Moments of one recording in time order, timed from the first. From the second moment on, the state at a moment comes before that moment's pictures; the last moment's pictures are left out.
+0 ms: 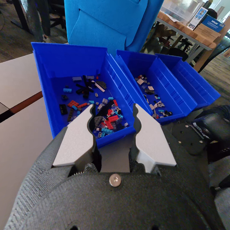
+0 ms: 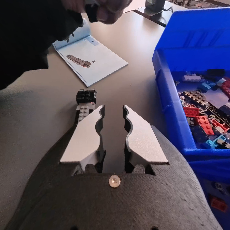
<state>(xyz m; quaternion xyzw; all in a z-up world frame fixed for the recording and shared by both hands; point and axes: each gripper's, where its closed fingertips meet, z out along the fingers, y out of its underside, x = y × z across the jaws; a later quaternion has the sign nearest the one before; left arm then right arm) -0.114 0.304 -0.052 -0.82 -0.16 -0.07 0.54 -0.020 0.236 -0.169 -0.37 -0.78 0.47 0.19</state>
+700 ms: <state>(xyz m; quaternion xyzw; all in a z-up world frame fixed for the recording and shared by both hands) -0.100 0.340 -0.078 -0.84 -0.16 -0.08 0.51 -0.017 0.236 -0.175 -0.37 -0.79 0.46 0.17</state>
